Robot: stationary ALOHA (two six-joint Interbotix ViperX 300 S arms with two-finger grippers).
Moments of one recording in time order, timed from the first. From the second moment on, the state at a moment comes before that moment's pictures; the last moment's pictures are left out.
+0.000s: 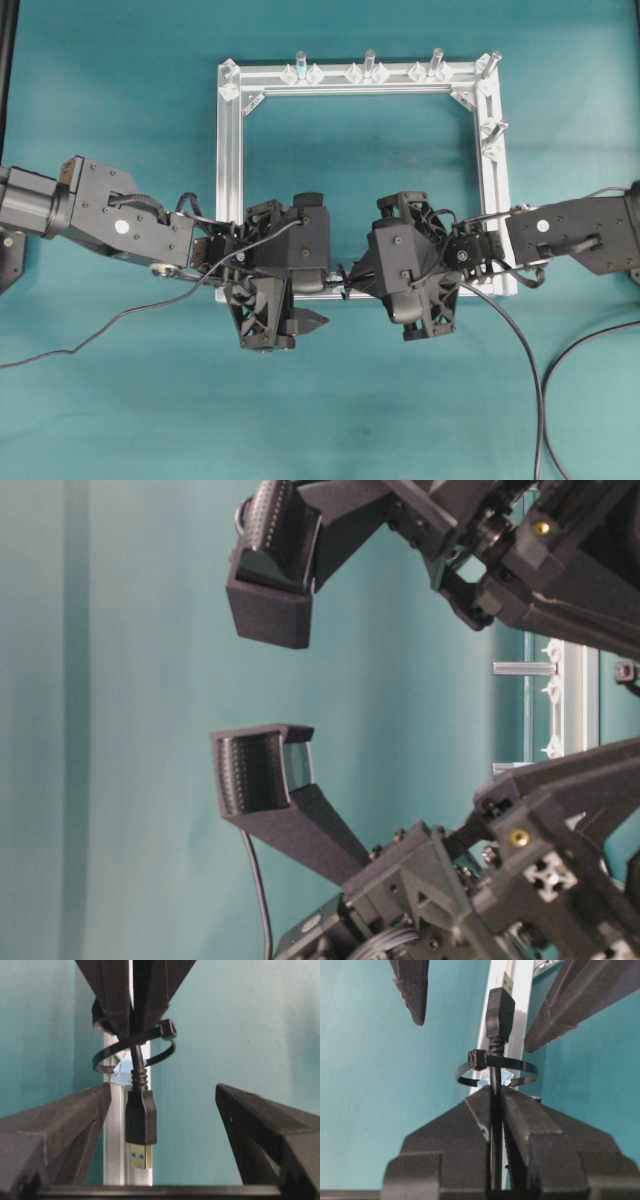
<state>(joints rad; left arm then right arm) -0.14 0.13 0.53 -0.06 0.14 -0.13 0.11 0.04 0.71 -0.14 -0.05 0.24</state>
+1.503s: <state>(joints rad) -0.12 0.13 0.57 -0.06 0.10 -0.13 0.11 0.05 0.71 -0.14 -0.05 0.24</state>
